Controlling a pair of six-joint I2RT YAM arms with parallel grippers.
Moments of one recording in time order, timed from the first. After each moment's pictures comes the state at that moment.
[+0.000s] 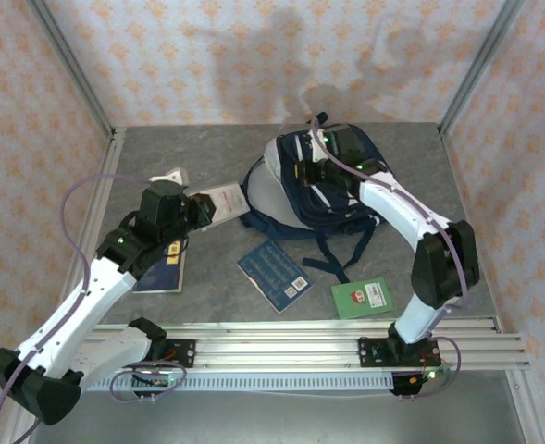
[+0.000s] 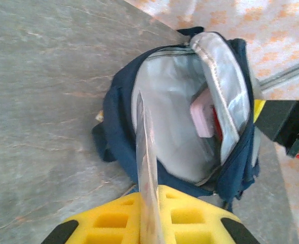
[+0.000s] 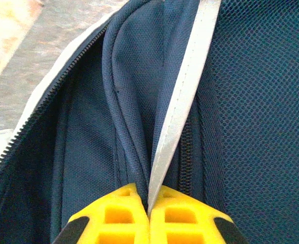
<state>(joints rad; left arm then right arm) -0.43 0.97 0.99 -0.57 -0.04 -0.78 0.41 1.67 1.37 -0.38 -0.32 0.23</state>
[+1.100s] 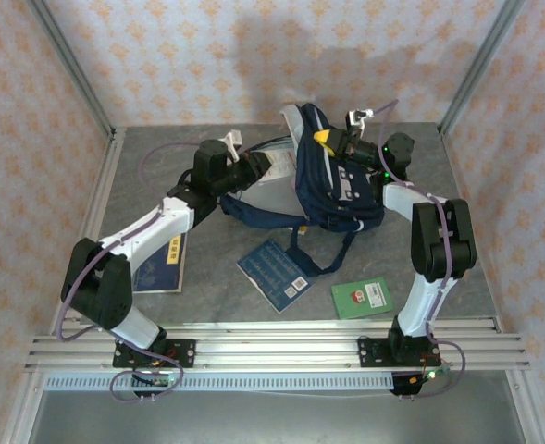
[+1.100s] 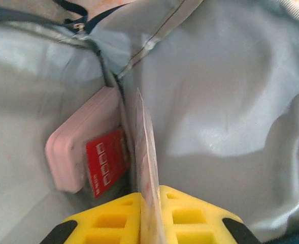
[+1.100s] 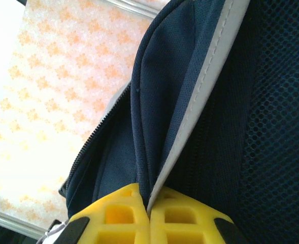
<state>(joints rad) -0.42 1.57 1.16 0.11 0.32 -1.02 0.11 1.86 1.17 1.09 -1.16 1.55</state>
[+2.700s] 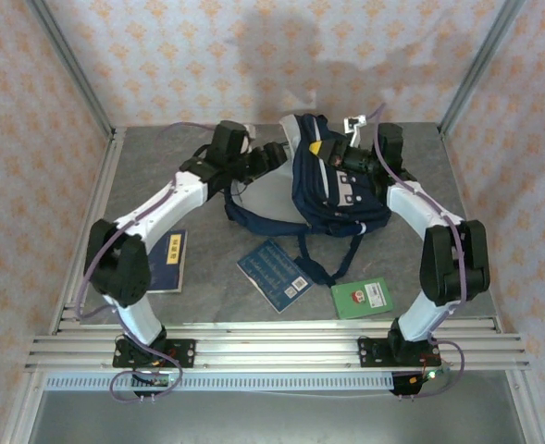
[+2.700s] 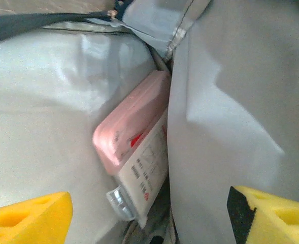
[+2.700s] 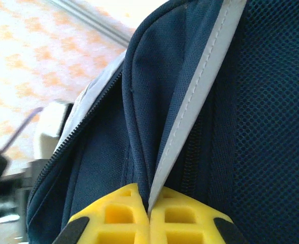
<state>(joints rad) -0.42 1.70 1.45 -0.35 0.29 -0.85 0.17 1.66 1.19 0.20 -0.86 0.74</state>
